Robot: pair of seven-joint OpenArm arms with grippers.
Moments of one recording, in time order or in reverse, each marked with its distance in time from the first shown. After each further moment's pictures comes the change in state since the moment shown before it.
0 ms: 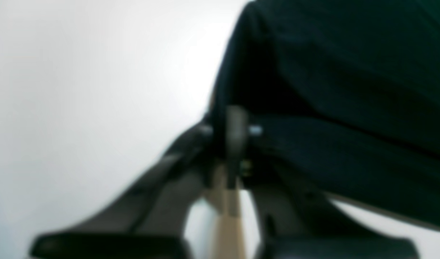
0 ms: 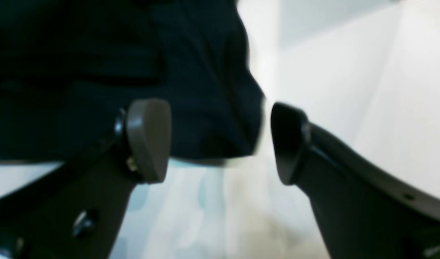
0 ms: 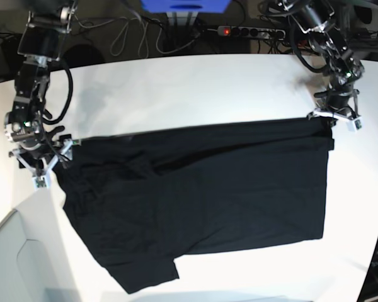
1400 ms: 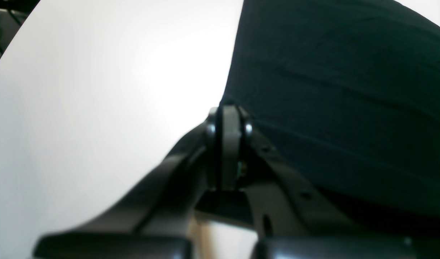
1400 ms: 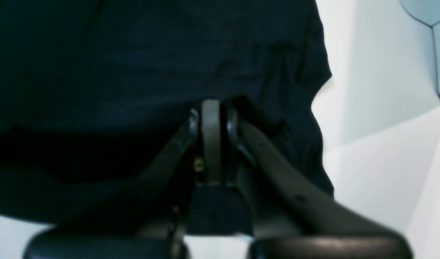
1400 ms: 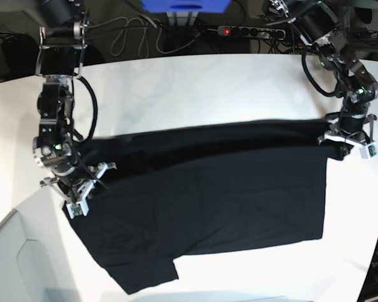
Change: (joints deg) left arm -4.9 -0.7 0.2 13.5 1.3 0.5 7.3; right arm 7.5 -5.0 -11.9 0.4 -0.3 -4.3 0.7
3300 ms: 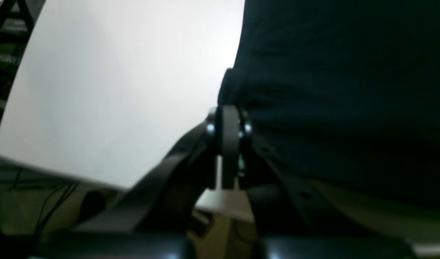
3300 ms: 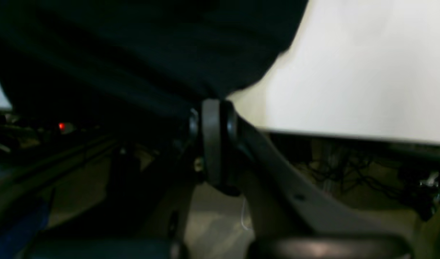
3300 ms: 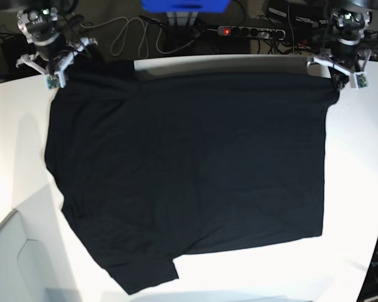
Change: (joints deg) left arm 33.6 3.7 -0.2 17.9 -0.6 -0.6 -9.9; right arm -52.5 -1.3 12.3 32.7 0.0 -0.4 8.5
